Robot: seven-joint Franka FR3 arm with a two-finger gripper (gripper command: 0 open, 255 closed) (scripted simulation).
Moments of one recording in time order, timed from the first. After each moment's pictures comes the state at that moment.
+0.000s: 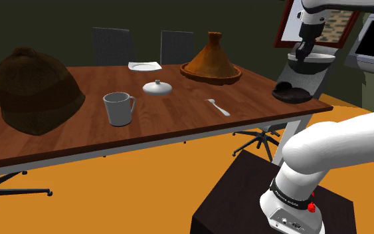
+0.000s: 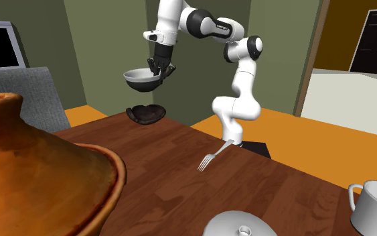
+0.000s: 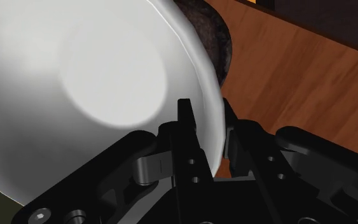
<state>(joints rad) -0.32 -0.76 -0.46 -2.13 -0.54 1.55 -0.53</state>
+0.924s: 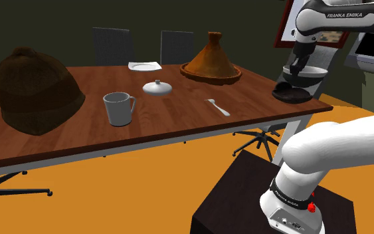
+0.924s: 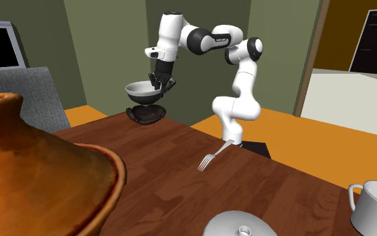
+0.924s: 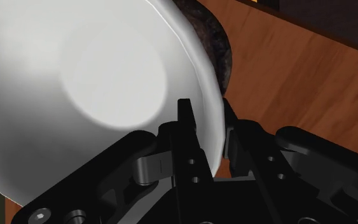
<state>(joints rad) -0.34 -0.81 -0.49 -2.31 -0.58 1.68 -0.49</state>
